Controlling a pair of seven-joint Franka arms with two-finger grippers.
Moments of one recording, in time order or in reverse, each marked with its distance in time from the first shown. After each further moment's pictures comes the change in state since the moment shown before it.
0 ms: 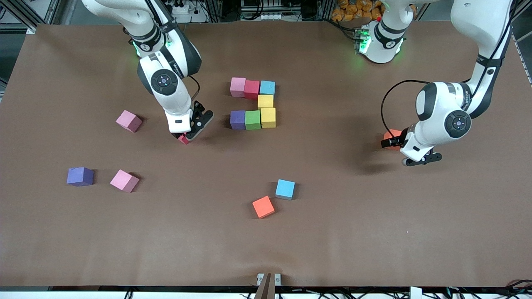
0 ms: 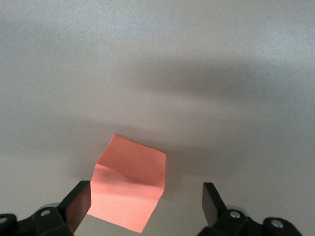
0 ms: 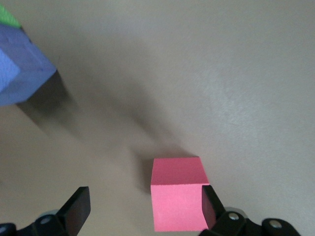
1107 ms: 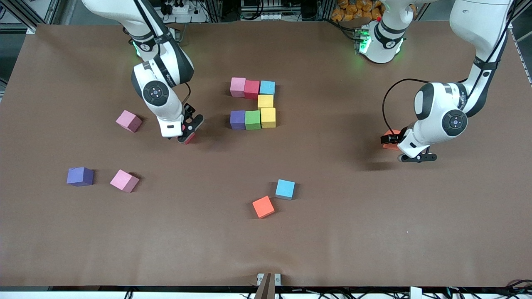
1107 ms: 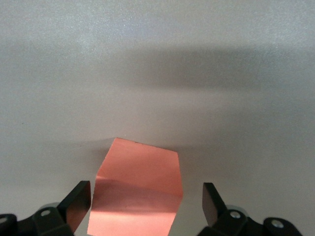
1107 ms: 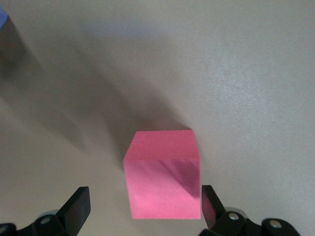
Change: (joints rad) left arm 0.019 0.020 0.002 -0.060 0.006 0.079 0.161; right arm -0.079 0.040 -0.001 -0.039 -0.002 0.025 -0.048
